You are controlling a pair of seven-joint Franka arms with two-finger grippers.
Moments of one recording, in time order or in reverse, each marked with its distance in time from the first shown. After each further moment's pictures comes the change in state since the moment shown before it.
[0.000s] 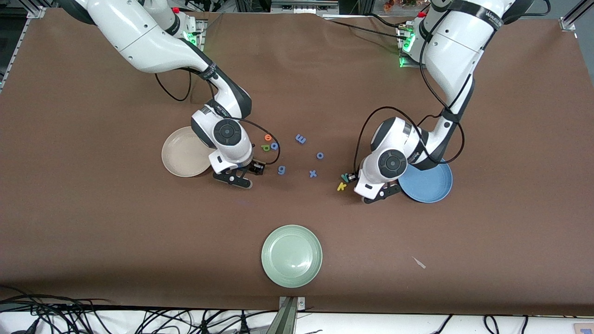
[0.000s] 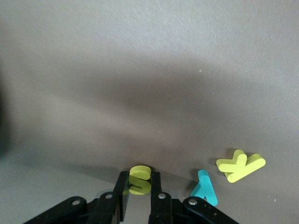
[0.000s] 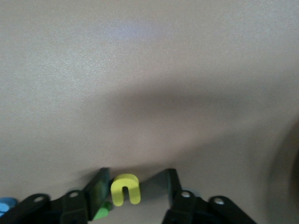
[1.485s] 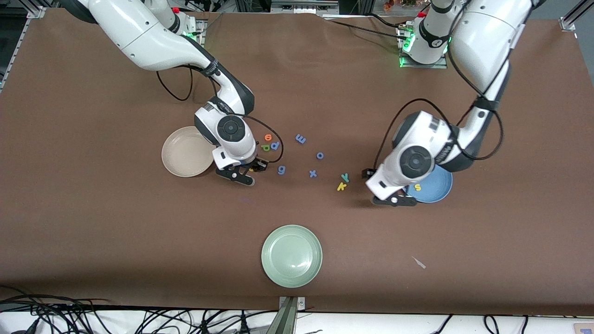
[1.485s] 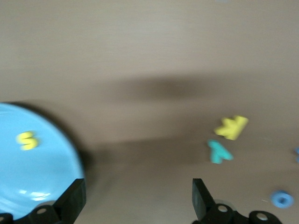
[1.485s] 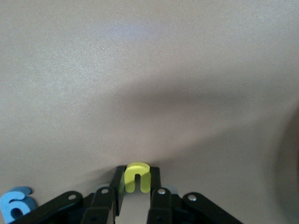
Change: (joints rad) left arm 0.090 -0.063 -0.114 0.103 0.171 -0.171 0.385; right arm 0.002 -0.008 0.018 -0.007 0.000 -0.003 0.040
